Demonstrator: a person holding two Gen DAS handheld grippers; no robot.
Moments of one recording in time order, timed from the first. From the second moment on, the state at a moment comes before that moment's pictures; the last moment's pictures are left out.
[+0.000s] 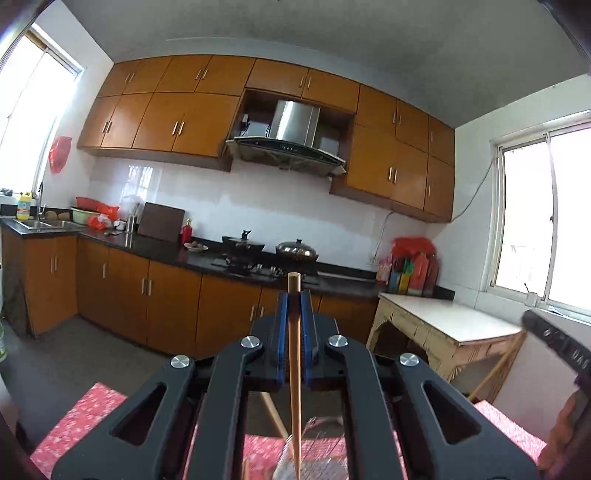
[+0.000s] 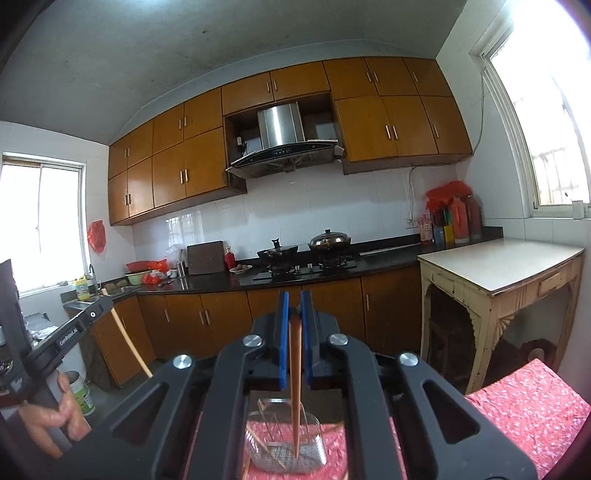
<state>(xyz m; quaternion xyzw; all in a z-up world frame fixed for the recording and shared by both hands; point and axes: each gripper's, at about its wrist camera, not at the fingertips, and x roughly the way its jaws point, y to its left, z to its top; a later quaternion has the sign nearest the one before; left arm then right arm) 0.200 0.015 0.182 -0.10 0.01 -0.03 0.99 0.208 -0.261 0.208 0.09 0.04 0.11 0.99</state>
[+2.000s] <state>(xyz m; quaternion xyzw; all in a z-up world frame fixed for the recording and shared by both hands) 0.161 0.071 -0.064 -0.05 0.31 0.04 0.95 0.193 -0.288 -0.124 0.08 0.42 0.05 0.90</state>
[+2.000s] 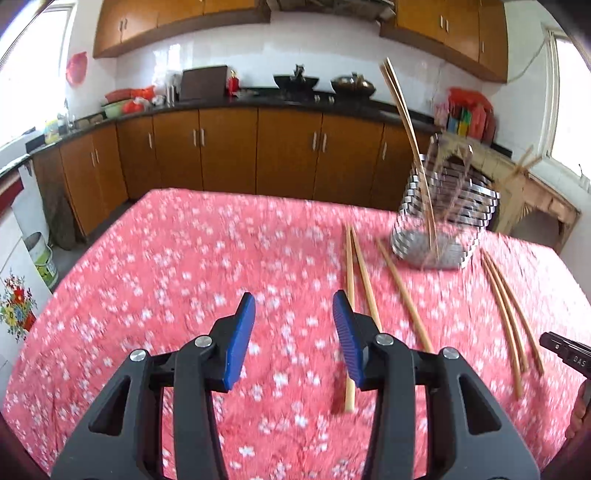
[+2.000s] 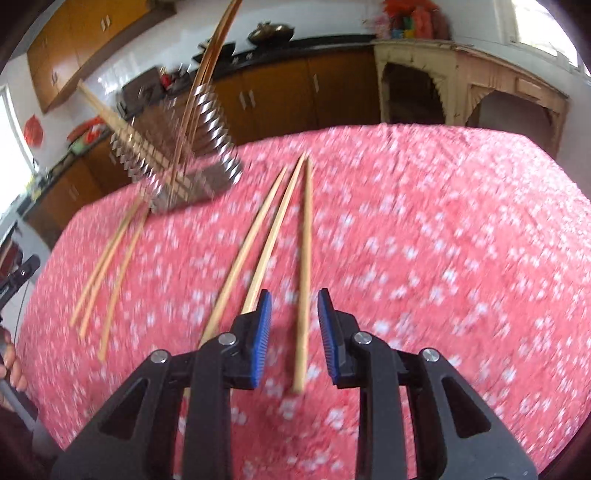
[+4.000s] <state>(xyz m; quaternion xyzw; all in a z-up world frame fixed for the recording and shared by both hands) 0.221 0.083 -0.119 -0.02 0.43 0.03 0.90 0.248 -0.360 -0.134 0.07 0.42 -0.10 0.90</state>
